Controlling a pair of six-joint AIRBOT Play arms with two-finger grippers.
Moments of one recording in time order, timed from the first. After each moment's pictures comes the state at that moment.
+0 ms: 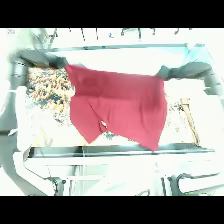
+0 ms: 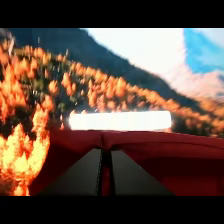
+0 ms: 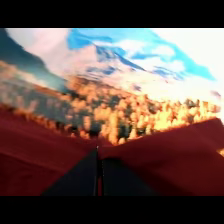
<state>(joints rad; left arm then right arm) -0.03 -1.89 2.03 -1.88 1.03 1.64 -0.08 -1.65 1.48 2.30 -0.81 -1.83</state>
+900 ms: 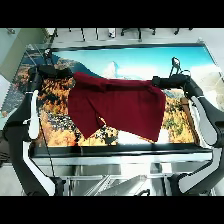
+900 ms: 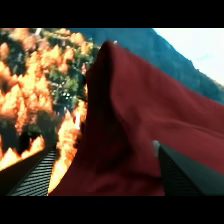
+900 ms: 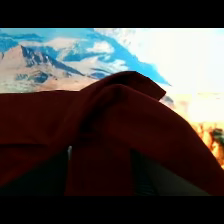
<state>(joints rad) 0.01 -2.03 2.03 -1.90 0.90 1.64 -0.07 -1.78 1.47 2.23 -0.68 -1.83</state>
